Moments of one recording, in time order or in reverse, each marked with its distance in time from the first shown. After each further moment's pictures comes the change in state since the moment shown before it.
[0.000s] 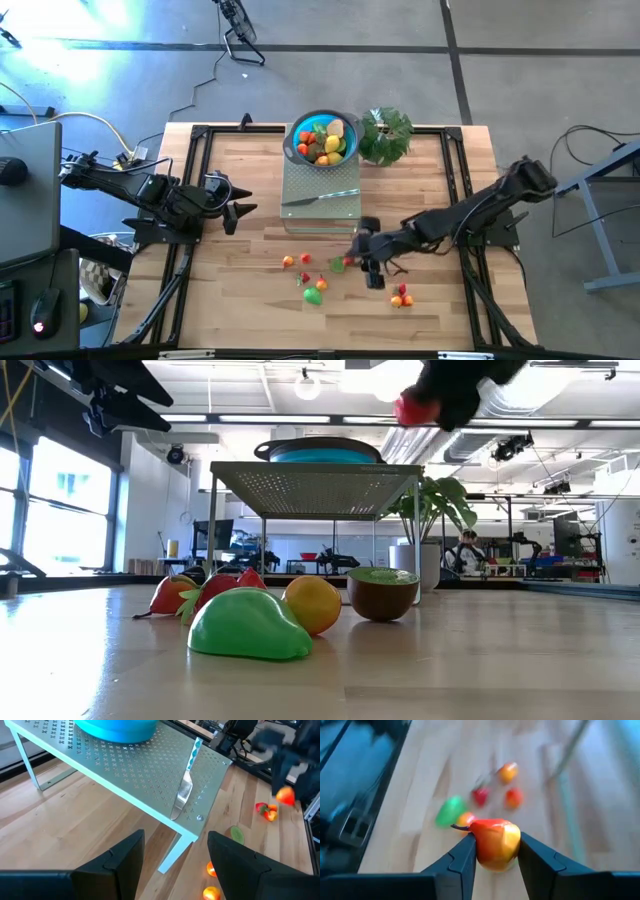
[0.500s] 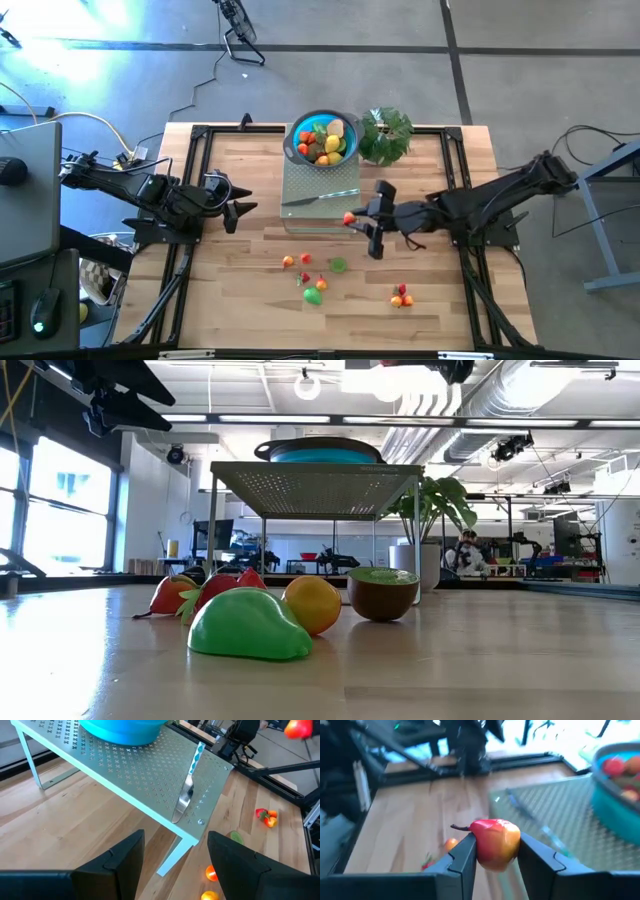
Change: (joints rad) left arm 0.000 0.000 0.000 0.005 -0.016 -0.029; right arm -0.073 -0.207 0.000 0.059 0.271 -0.036
